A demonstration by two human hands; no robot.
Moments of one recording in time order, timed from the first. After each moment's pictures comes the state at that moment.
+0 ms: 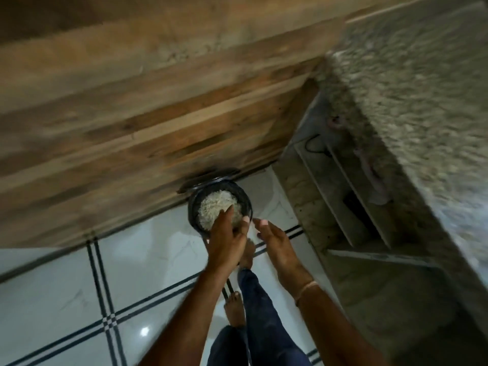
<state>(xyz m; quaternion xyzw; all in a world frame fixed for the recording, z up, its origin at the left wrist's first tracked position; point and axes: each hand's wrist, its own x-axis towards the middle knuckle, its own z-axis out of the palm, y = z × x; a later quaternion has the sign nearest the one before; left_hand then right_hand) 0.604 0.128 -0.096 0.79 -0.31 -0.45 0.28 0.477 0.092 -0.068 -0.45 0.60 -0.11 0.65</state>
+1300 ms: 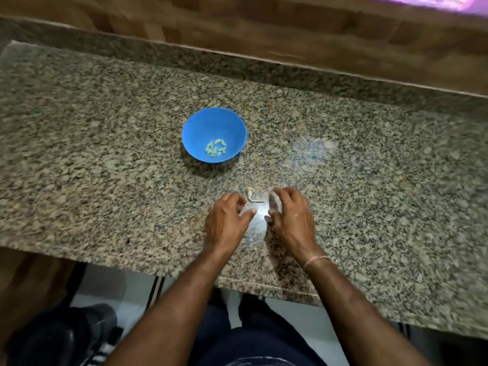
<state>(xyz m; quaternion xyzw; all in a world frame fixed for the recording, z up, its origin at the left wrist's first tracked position) -0.088 0.050 -0.002 0.51 -0.80 -0.31 0.09 -0.227 0.148 -0.004 -0.44 0.86 -0.20 0.14</state>
